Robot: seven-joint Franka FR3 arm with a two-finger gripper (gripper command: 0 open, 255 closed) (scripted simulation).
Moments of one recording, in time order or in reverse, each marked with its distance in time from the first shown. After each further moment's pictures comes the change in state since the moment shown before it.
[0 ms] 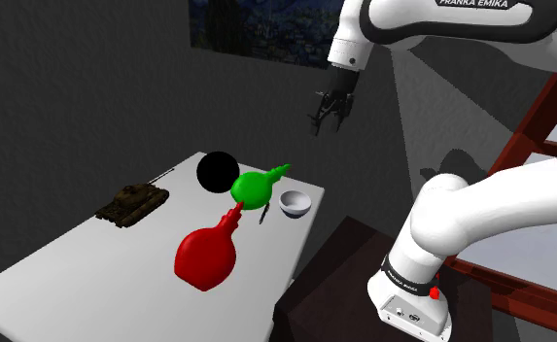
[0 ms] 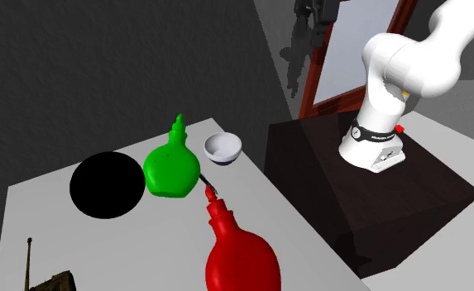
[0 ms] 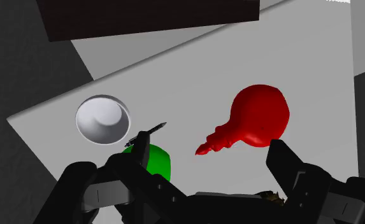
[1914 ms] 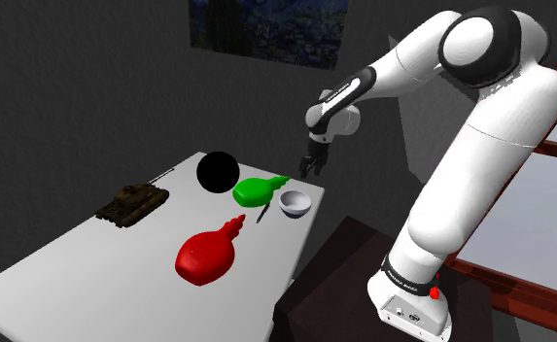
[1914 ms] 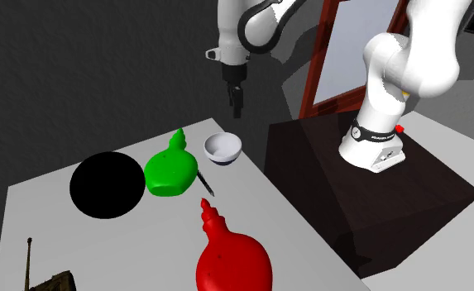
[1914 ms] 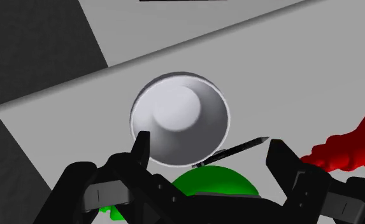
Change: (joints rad) arm -0.048 0.746 -0.371 -0.092 0.027 0.759 -0.579
